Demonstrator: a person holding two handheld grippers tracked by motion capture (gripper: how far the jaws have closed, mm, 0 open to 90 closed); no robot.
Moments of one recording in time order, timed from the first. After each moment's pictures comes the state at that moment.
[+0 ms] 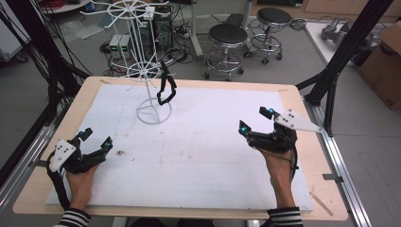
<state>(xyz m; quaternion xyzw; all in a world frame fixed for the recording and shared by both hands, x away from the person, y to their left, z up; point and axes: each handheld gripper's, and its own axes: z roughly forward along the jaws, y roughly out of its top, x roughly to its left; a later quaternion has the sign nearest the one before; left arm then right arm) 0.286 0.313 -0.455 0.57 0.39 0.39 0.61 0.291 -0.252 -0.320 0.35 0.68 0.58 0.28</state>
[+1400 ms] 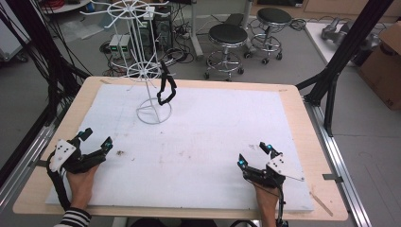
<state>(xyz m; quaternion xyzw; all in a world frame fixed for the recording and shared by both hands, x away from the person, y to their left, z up) 0.286 0.313 -0.455 0.57 0.39 0.39 0.61 0.257 -0.260 -0.452 0.37 0.64 0.57 0.34</state>
